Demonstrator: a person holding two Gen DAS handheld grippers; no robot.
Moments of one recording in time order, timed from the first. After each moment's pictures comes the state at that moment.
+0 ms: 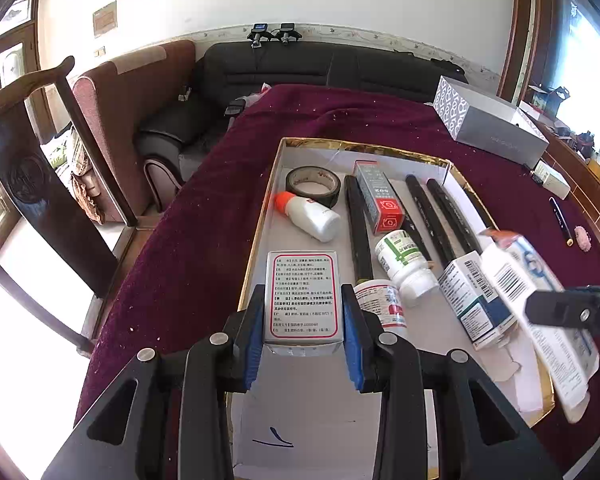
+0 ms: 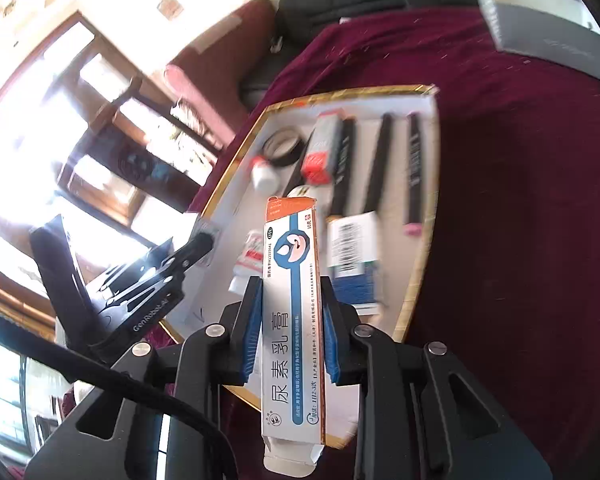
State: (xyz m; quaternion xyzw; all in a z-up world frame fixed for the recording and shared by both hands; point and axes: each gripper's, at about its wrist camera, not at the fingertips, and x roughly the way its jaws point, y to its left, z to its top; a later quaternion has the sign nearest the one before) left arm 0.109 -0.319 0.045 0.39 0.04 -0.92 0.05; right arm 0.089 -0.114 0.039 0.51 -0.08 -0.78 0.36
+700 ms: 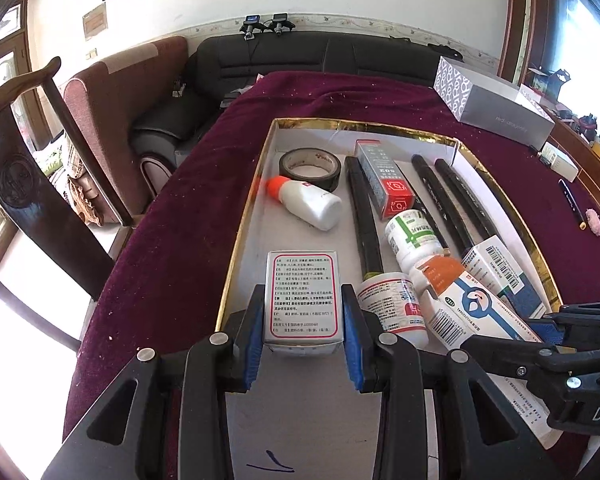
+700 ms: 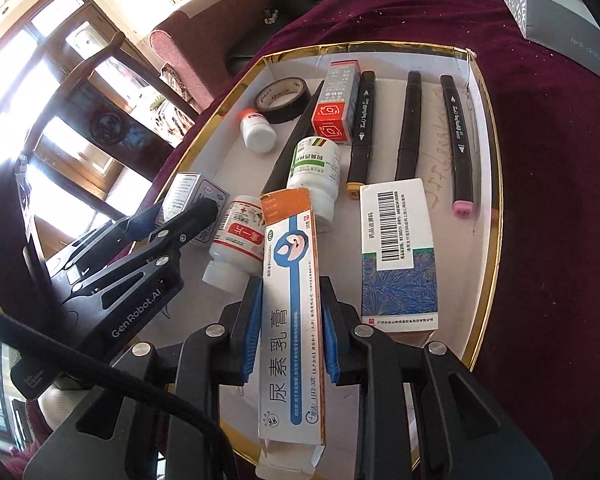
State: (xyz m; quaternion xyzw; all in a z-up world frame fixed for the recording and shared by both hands) left arm 0.092 -0.315 0.026 0.41 0.02 -0.91 0.05; right arm 0.086 -0.153 0.000 0.53 -0.02 -0.78 0.34
